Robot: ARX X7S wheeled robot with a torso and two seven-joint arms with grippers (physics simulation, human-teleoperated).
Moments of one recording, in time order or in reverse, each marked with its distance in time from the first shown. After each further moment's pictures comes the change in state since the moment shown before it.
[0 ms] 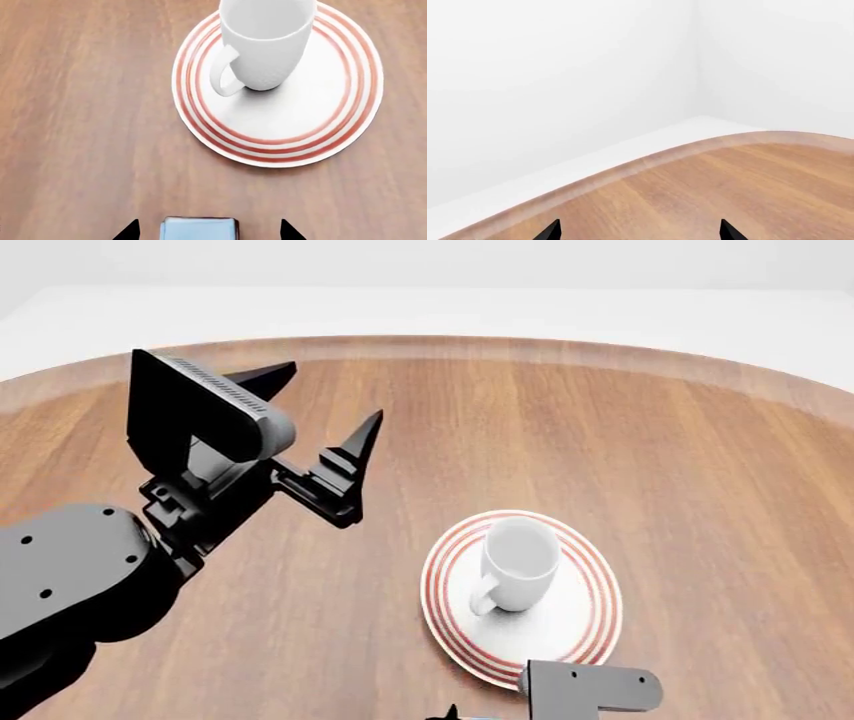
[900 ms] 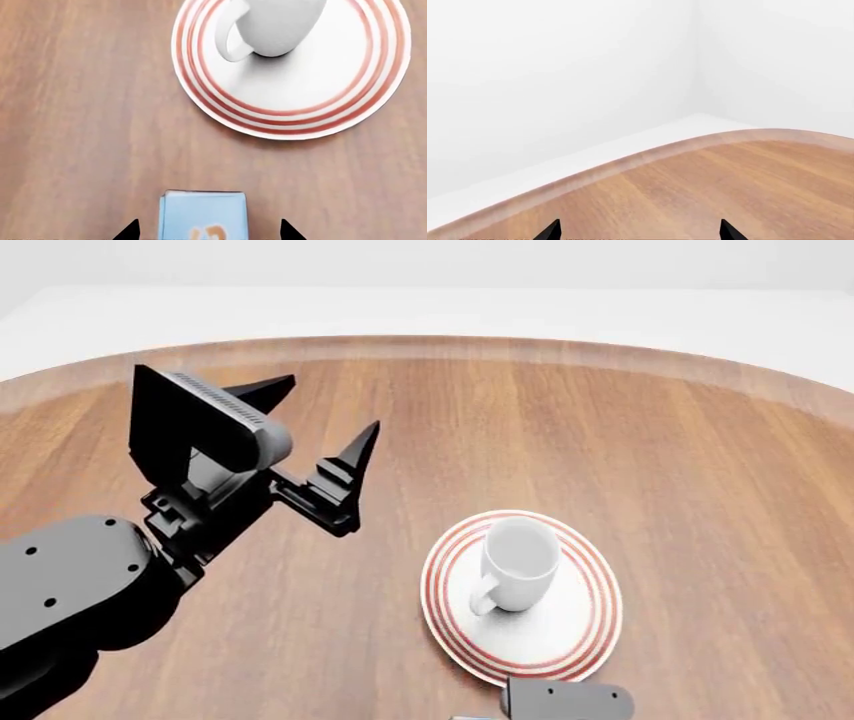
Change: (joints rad) left arm 0.040 -0.006 -0.003 -0.010 0.004 0.023 0.009; right arm -0.050 -0.016 -0.045 0.071 -0.068 -0.015 -0.067
